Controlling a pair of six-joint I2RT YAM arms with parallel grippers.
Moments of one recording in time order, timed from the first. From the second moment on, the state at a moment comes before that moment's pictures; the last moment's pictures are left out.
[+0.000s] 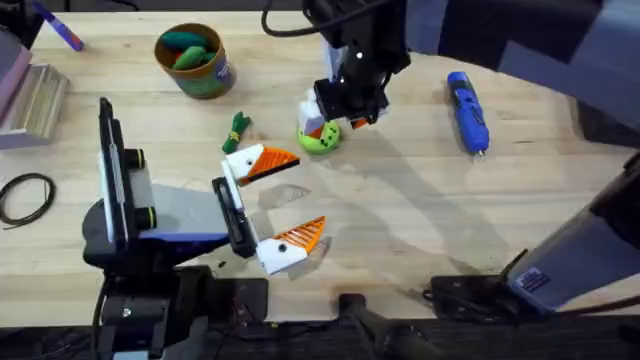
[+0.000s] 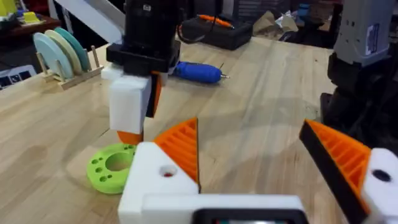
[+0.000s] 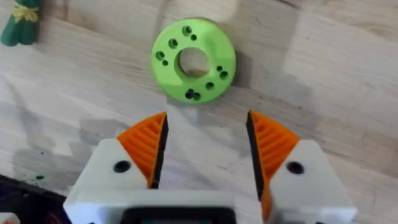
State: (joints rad) left arm 0.05 0.01 0.01 -0.13 1.22 0.08; right arm 0.67 1.89 1.57 -1.05 -0.05 0.40
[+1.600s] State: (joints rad) left arm 0.05 0.01 0.01 -0.13 1.22 0.08; right arm 0.71 2.02 1.67 -1.08 0.00 -0.06
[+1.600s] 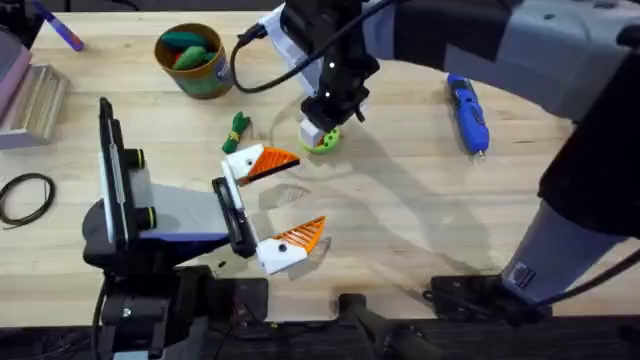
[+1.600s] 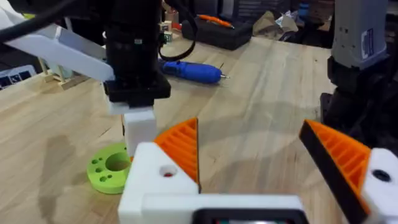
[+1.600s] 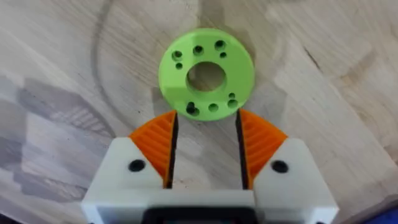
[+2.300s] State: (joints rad) left arm 0.05 0.01 0.01 -0.13 1.22 0.08; right arm 0.72 2.06 1.68 -1.08 0.00 -0.06
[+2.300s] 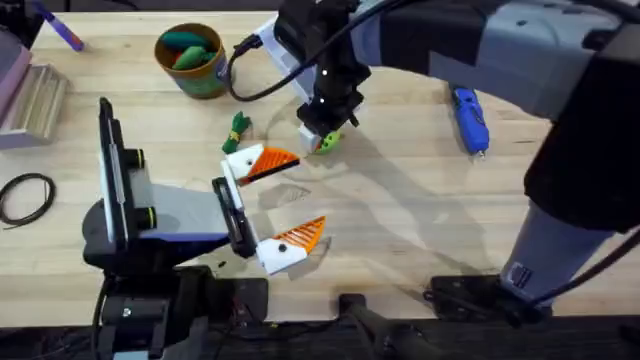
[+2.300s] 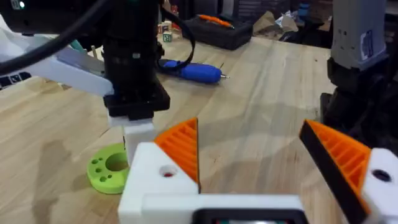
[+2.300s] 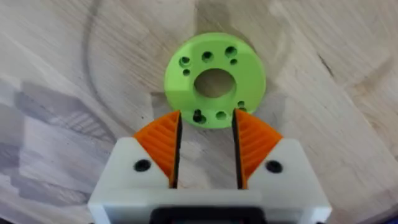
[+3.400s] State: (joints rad) left arm 0.05 0.01 0.01 -0.13 1.22 0.08; right arm 0.74 2.08 1.68 -1.08 0.01 -0.05
